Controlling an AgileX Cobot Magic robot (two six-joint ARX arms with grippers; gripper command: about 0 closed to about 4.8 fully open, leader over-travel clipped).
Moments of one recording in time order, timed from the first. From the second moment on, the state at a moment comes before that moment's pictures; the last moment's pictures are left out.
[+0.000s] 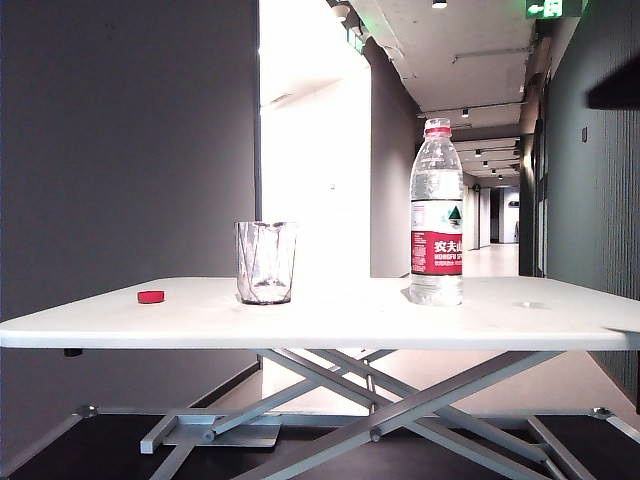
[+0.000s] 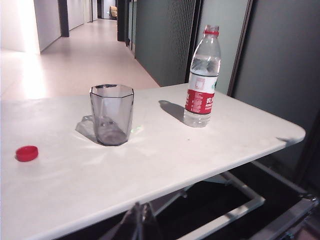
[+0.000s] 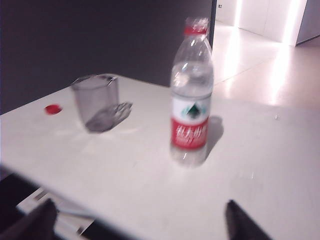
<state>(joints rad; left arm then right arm) -0.03 0.00 0.01 0.05 0.58 -0.06 0.05 0.58 0.18 0.37 -0.36 -0.02</state>
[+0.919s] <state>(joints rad) -0.03 0.00 0.01 -0.05 0.47 0.05 0.05 1.87 0.88 0.84 -0.55 -0.02</state>
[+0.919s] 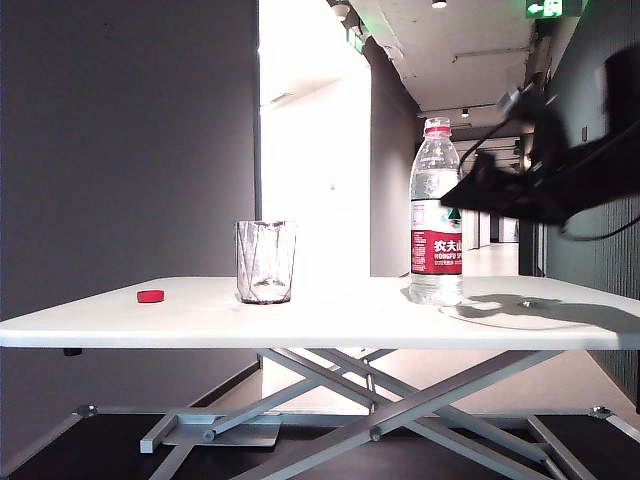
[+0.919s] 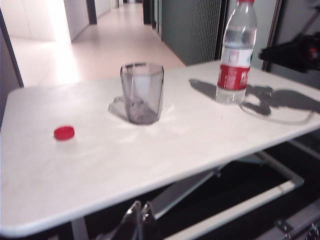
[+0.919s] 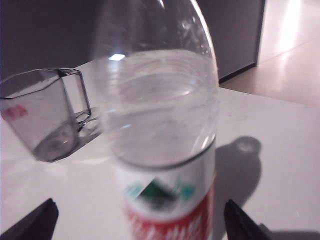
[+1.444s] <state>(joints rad) -0.03 0.00 0.01 -0.07 0.47 0.05 0.08 2.08 1.12 0.84 -0.58 0.00</state>
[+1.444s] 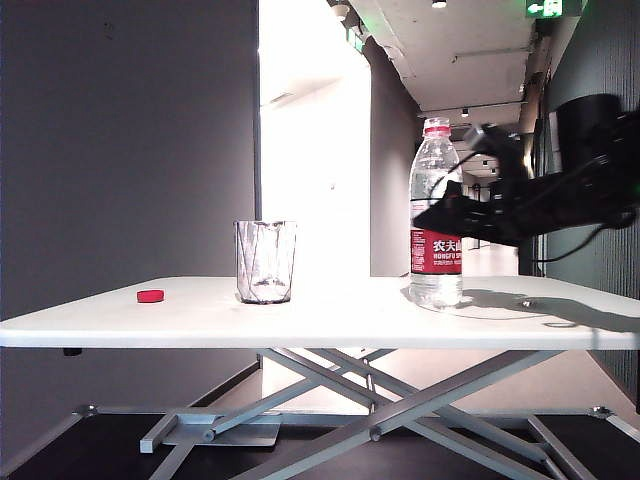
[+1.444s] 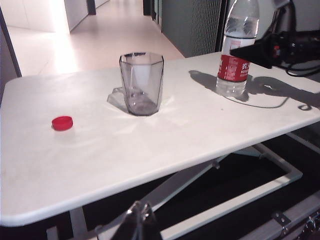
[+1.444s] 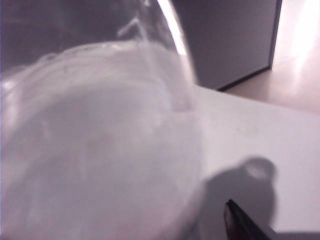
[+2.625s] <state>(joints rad) -0.03 0.00 0.01 -0.13 0.47 0.09 0.09 2.10 1.14 0.86 -0.57 0.00</state>
